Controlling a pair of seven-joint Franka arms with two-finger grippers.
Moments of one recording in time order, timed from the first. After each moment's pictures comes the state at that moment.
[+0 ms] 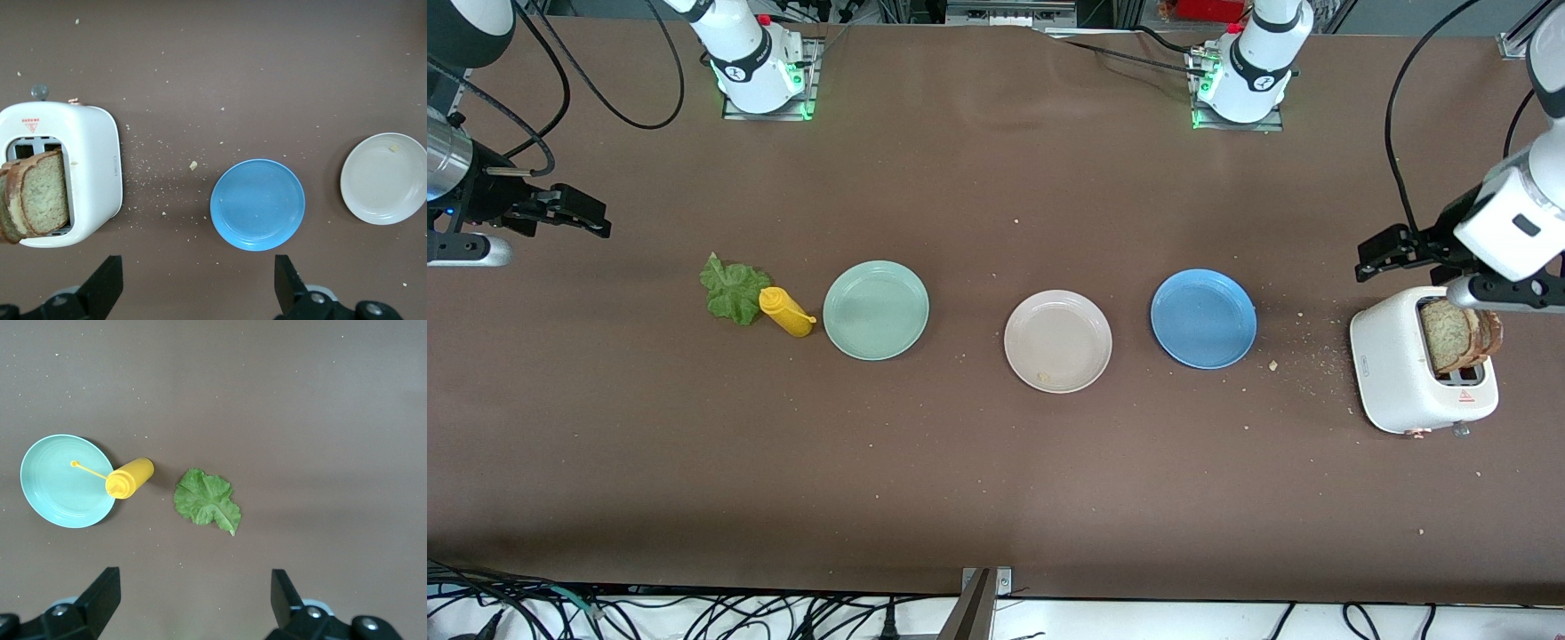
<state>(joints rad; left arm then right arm) 0.14 0.17 -0.17 -1.52 -0.01 1.65 -0.03 0.03 0.06 -0.01 -1.61 0.00 1.58 0.02</state>
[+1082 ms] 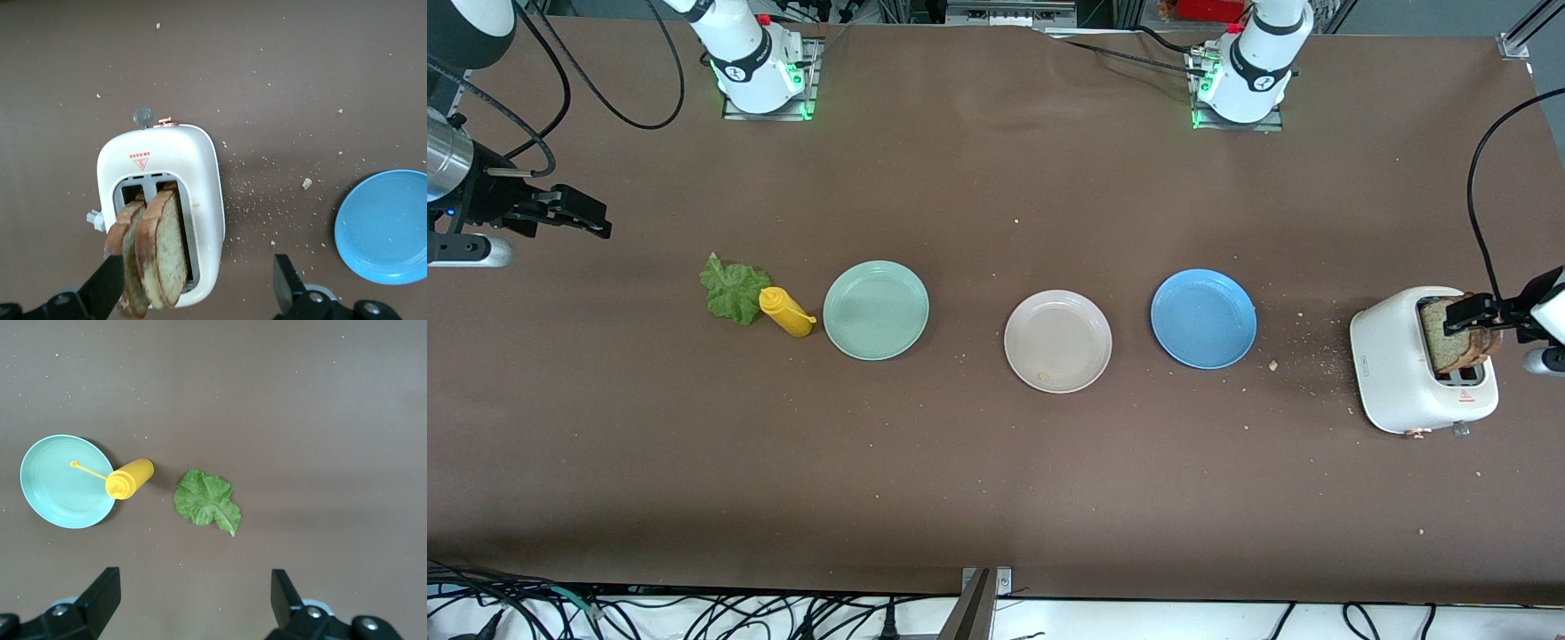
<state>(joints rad) 0.33 0.34 -0.17 -1.53 0.14 1.85 0.24 0.03 0.06 -0.01 -1.61 0.00 1.58 0.02</state>
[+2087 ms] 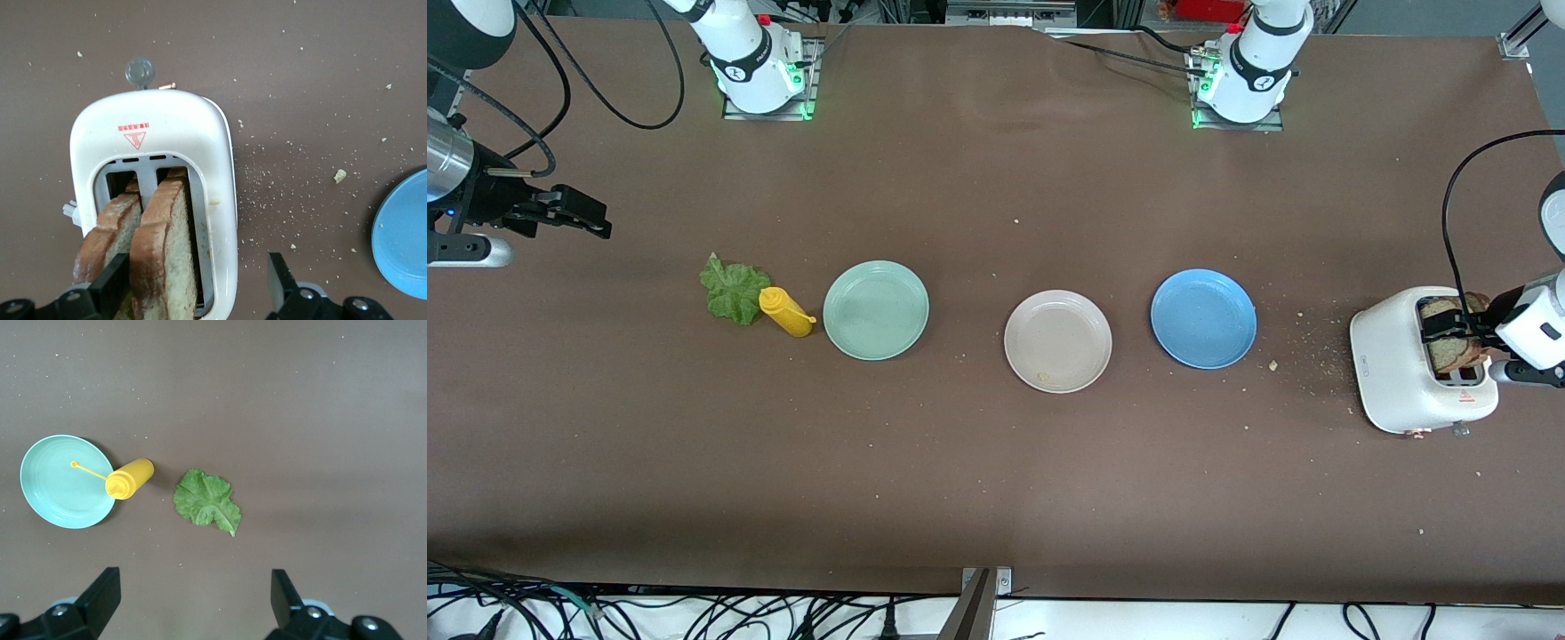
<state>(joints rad) 0.40 0.37 -0.17 -1.68 0.14 1.97 0.25 0.03 0.06 -0.01 -1.61 0.00 1.58 0.02</state>
